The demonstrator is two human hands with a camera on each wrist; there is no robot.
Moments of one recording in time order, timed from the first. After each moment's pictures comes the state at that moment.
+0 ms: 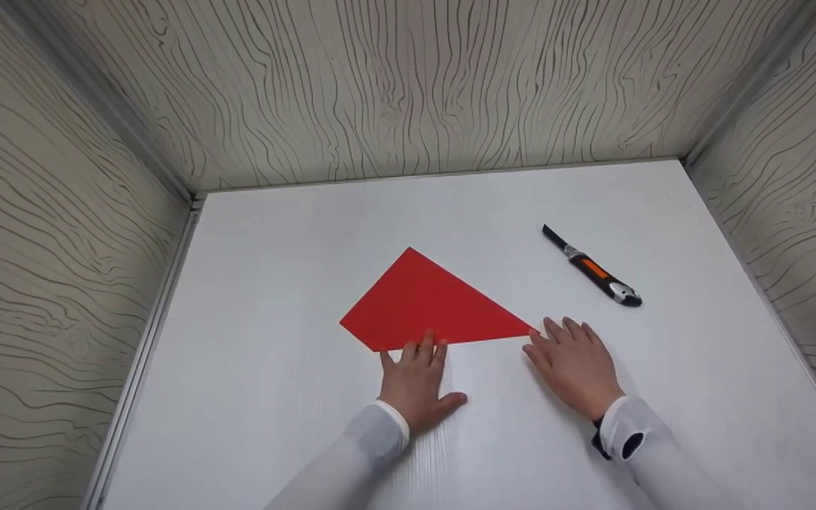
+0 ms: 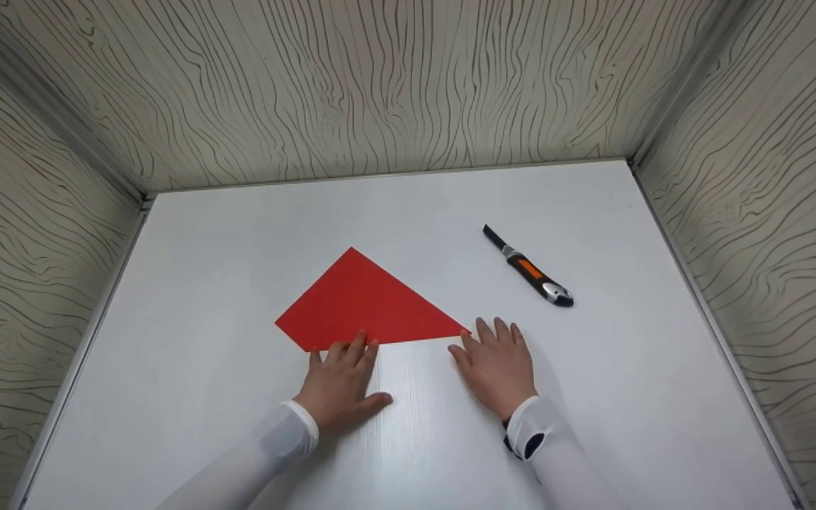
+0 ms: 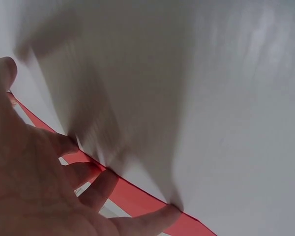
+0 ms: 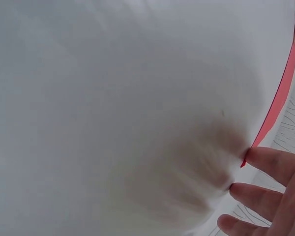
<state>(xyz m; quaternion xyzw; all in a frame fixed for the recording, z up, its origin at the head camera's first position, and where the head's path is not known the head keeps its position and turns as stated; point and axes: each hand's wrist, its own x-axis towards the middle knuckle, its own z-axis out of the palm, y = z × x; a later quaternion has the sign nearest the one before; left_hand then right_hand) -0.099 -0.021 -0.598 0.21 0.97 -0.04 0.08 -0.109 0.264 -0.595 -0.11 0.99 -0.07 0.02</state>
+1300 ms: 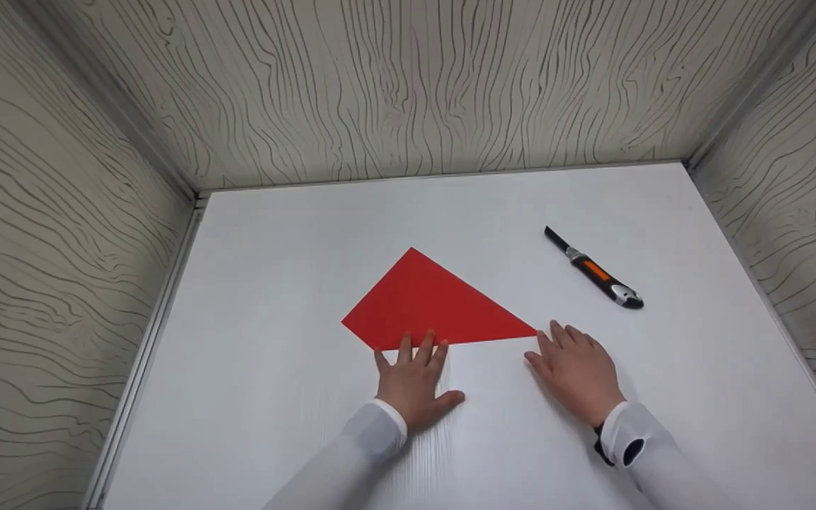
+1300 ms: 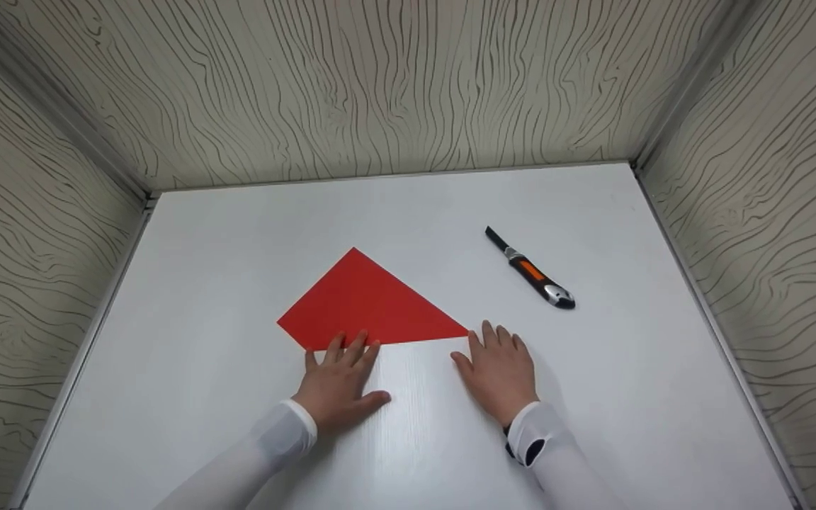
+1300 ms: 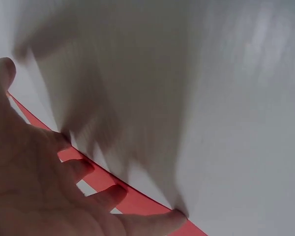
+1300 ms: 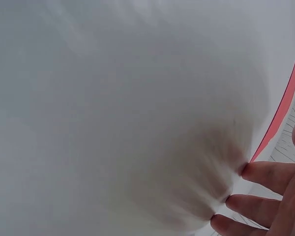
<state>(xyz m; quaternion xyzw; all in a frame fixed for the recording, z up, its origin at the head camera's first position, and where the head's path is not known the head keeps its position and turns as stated) -0.100 -0.029 -0.600 0.20 0.98 -0.01 0.10 -0.105 0.265 -0.602 -0.12 0.99 -0.07 0.01</state>
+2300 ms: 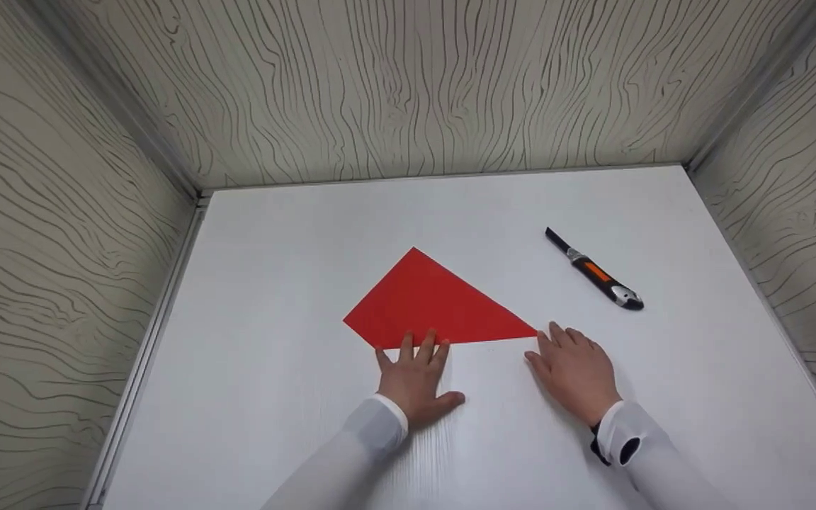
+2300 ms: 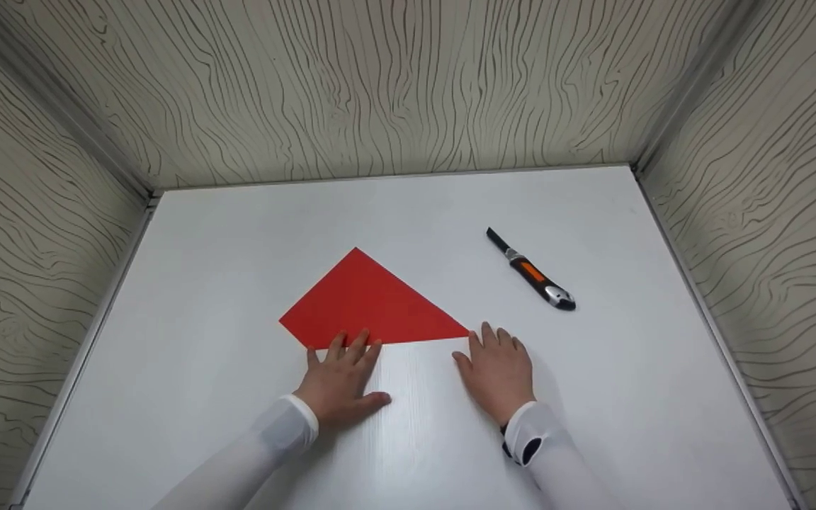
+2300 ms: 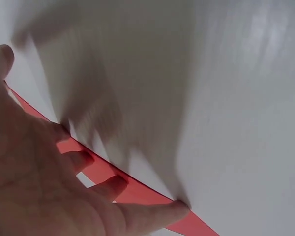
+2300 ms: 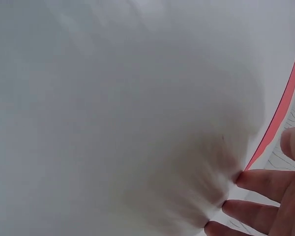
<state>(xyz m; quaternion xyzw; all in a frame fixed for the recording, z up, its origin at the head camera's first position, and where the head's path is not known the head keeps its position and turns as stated) -0.102 -0.028 -0.595 0.21 0.97 -0.02 0.11 -0.105 0.260 -0.600 -0.10 0.99 -0.07 0.02</state>
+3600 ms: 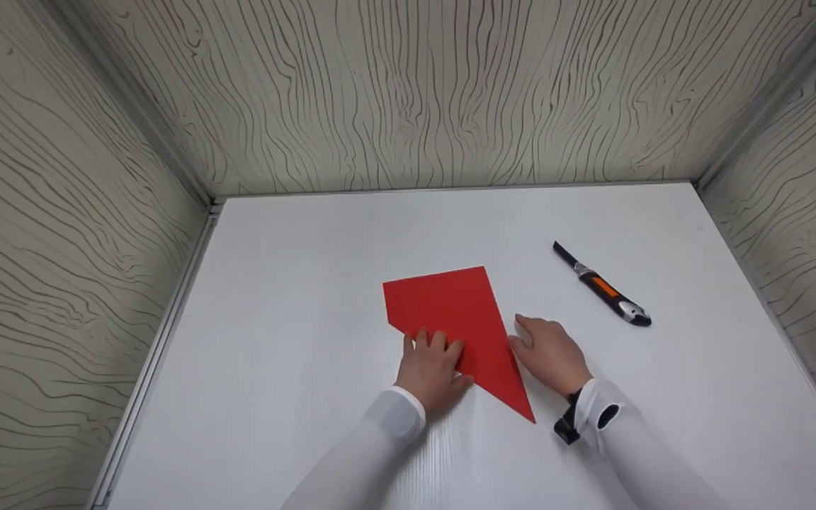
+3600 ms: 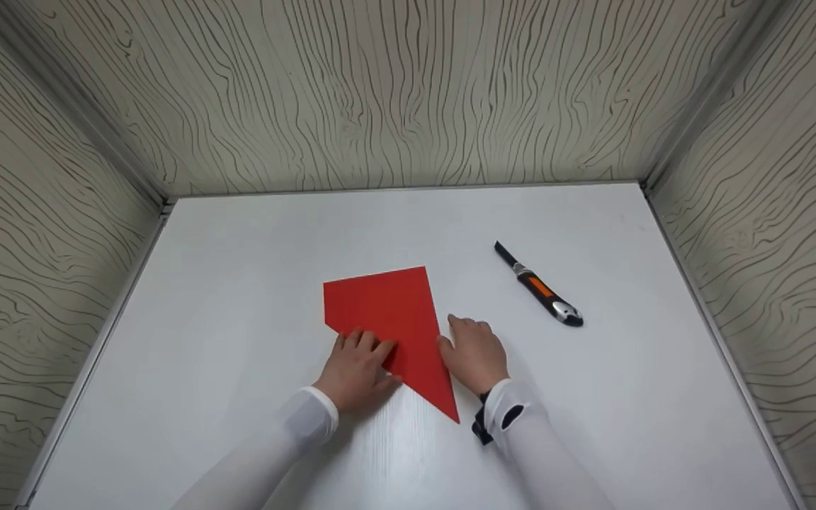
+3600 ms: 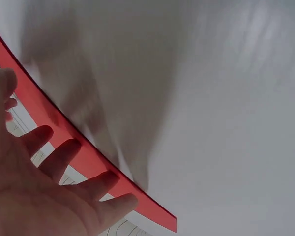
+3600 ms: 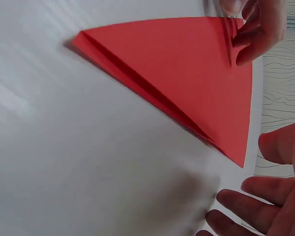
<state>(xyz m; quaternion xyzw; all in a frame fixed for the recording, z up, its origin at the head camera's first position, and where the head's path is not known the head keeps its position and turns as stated) -0.132 -0.011 -0.599 0.20 0.98 0.03 0.03 -0.158 0.226 -0.581 -0.04 0.95 -0.29 0.11</state>
